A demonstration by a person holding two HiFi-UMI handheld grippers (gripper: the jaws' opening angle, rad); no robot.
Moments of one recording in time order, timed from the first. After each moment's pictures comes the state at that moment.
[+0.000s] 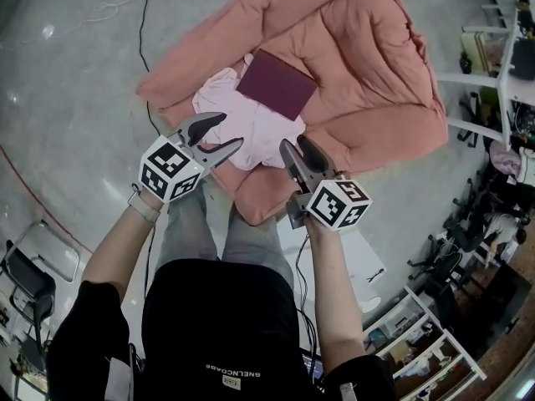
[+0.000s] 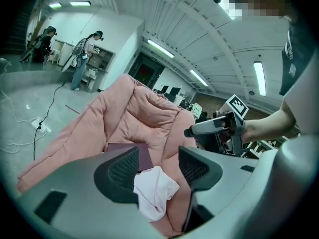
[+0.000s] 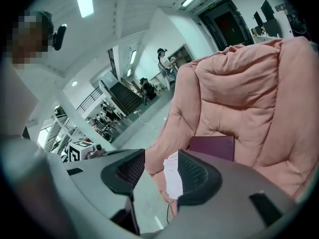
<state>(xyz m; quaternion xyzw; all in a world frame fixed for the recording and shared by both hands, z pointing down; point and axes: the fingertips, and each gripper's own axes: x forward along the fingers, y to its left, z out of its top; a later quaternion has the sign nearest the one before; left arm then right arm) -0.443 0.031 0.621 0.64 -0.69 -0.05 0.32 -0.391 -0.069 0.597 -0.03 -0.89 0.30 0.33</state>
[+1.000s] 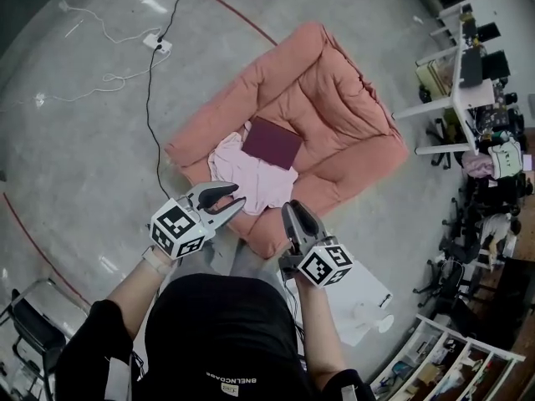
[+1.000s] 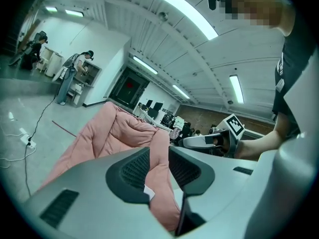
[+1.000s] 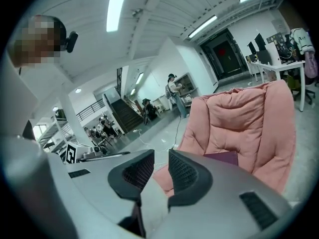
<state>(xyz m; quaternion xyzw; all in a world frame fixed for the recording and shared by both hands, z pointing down) -0.402 0.136 0.444 0.70 -0.66 -0.10 0.24 -0.338 0.044 0.435 0.03 -0.94 0.26 0.21</state>
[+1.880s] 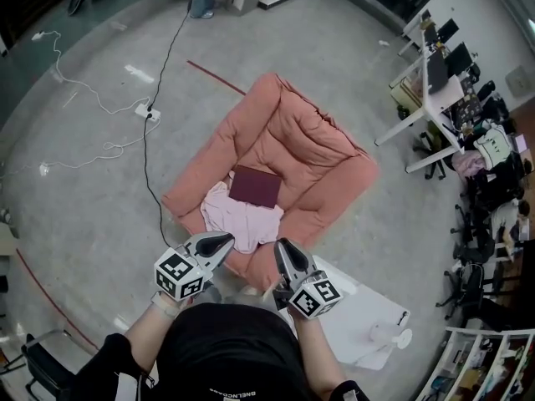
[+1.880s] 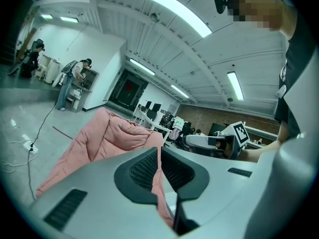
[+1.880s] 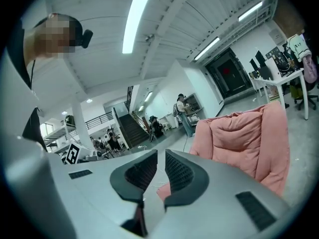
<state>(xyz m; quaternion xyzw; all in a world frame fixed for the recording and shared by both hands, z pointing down) -0.327 0.126 0.366 0.70 -0.67 -0.08 0.23 -0.260 0.037 0.346 0.02 -0.97 0.24 0.10</state>
